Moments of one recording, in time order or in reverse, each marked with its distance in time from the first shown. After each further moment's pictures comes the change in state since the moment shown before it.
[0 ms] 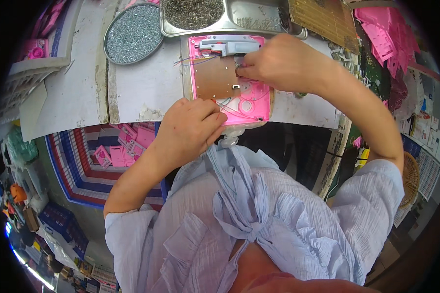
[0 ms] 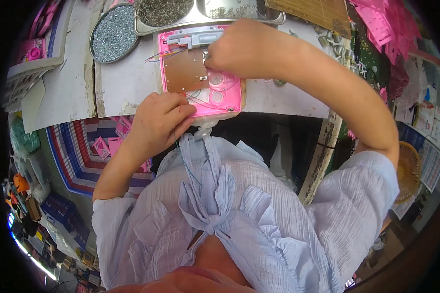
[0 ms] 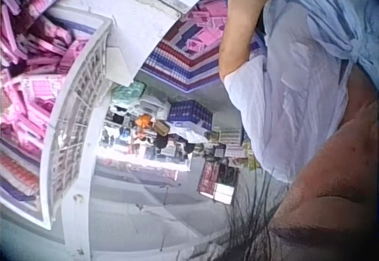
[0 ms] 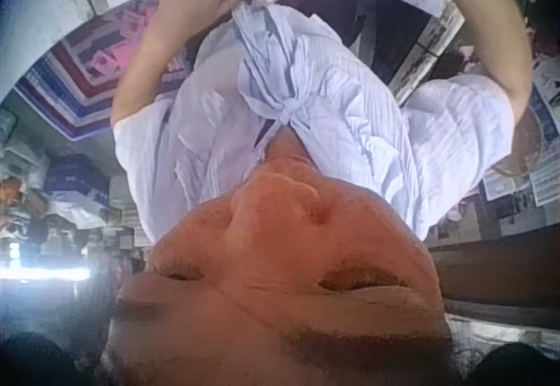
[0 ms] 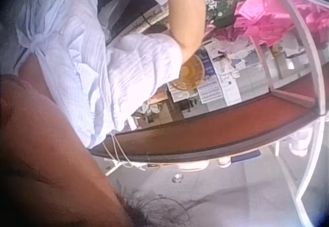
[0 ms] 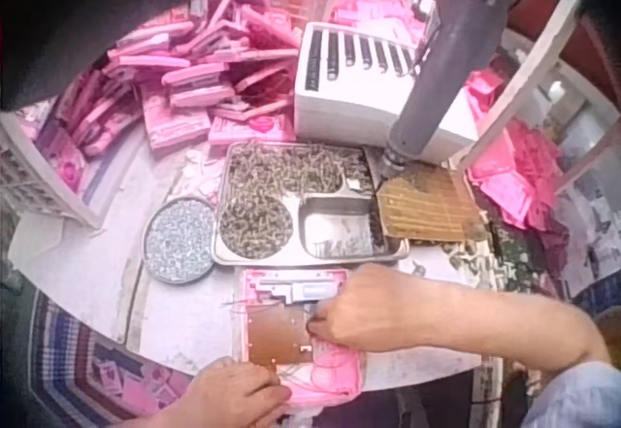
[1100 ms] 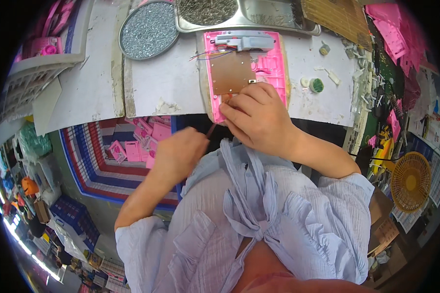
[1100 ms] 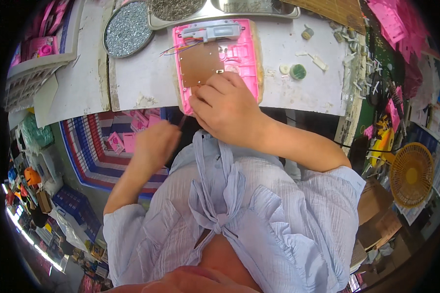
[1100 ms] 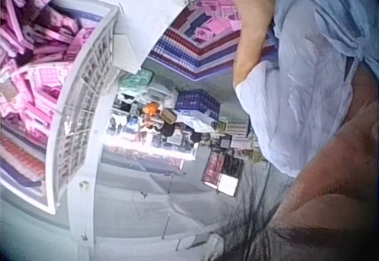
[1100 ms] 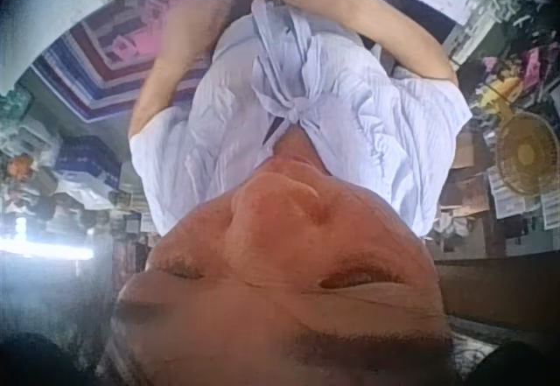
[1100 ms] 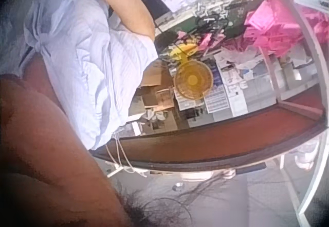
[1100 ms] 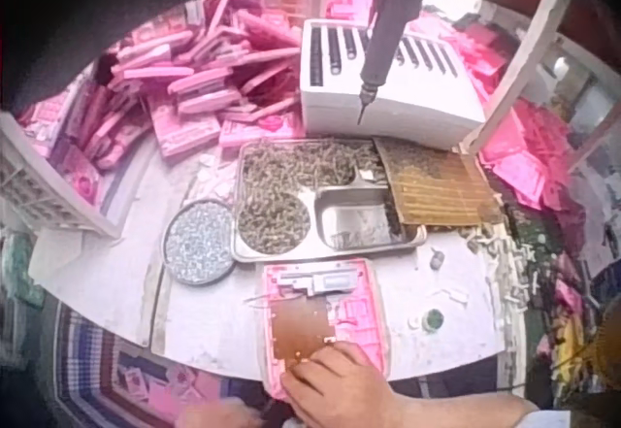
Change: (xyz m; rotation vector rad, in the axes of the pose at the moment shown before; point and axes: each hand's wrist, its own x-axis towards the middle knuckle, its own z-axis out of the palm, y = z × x) left_hand -0.078 0.013 -0.006 0.135 -0.162 -0.208; right_hand 0.034 -0.137 0.056 0.372 0.886 0.359
